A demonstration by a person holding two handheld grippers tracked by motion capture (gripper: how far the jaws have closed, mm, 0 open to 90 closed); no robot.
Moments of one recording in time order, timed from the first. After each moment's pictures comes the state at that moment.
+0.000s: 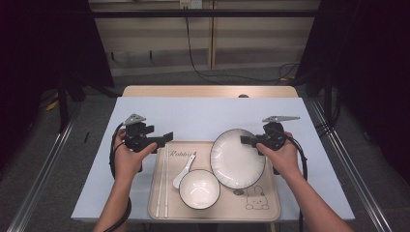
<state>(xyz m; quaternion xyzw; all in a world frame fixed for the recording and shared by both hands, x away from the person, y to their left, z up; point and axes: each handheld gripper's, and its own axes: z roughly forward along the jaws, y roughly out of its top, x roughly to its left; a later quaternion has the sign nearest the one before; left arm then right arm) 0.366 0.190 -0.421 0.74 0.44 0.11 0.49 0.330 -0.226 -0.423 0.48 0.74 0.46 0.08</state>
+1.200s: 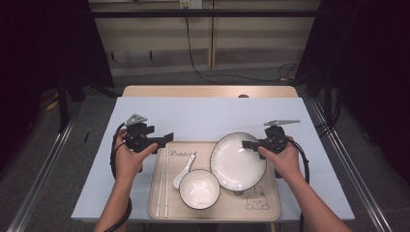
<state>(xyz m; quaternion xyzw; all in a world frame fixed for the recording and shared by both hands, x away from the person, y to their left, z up) 0.366 0.188 -0.423 0.75 0.44 0.12 0.49 0.329 -0.233 -0.438 0.50 0.74 0.44 0.06</state>
